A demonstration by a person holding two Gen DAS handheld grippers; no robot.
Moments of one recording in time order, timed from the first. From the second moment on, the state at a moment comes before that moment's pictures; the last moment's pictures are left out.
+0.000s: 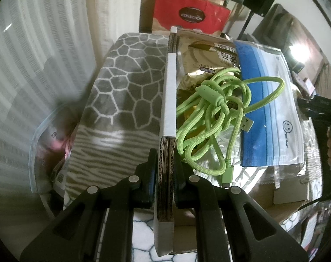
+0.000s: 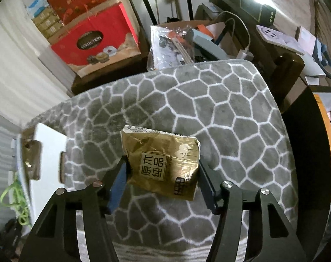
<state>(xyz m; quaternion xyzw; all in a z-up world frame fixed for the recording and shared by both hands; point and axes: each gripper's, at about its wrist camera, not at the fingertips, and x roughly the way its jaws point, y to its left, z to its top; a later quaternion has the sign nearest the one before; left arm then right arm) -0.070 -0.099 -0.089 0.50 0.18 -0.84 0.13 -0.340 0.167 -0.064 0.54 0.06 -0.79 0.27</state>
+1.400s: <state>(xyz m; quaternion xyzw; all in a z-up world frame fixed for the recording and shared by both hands) -0.065 -0.110 -0.078 0.48 0.22 -0.84 0.12 -0.119 0.068 -0.043 0.55 0.16 -0.63 0.52</state>
